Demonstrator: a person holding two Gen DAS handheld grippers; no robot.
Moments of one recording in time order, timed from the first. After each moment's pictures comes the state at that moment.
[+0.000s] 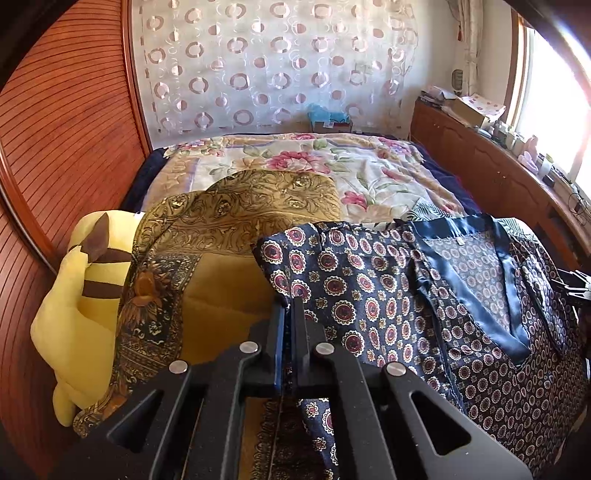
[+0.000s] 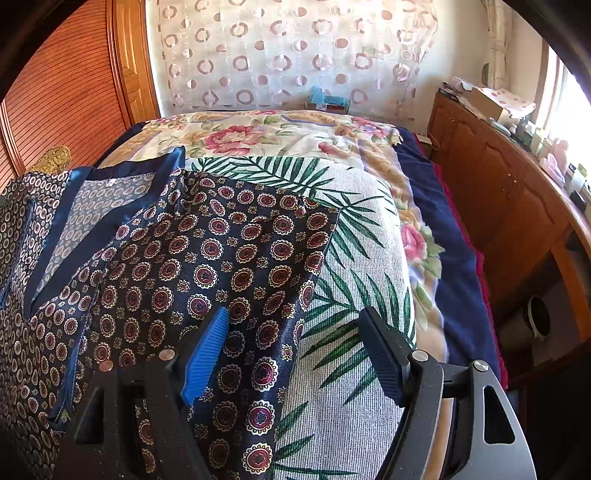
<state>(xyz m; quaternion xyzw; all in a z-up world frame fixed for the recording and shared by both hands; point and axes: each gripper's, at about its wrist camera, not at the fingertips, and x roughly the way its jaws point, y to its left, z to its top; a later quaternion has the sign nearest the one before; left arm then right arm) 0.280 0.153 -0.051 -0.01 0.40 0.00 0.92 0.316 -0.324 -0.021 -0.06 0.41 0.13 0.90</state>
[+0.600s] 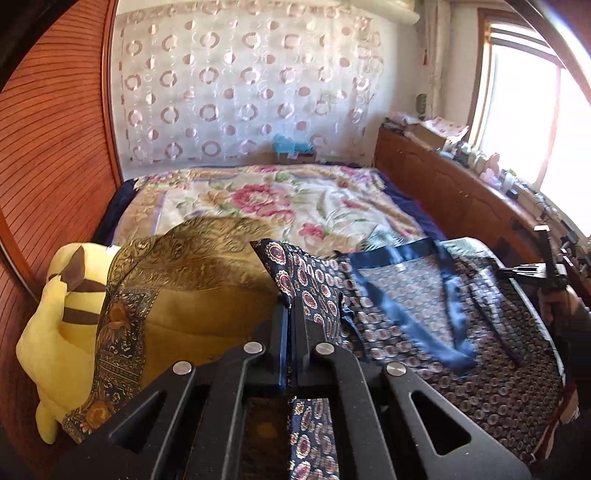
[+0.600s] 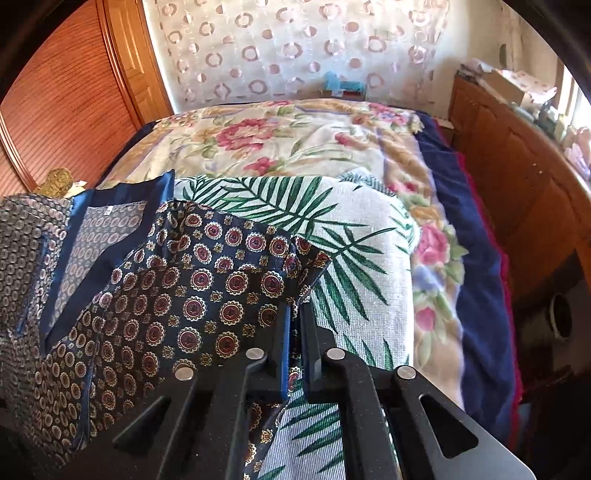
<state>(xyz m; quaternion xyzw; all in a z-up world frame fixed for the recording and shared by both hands) 0.249 0.124 -0.007 -0.03 0.33 -0.07 0.94 0.364 -0.333 -0.009 -0.04 0.44 0.16 0.88</state>
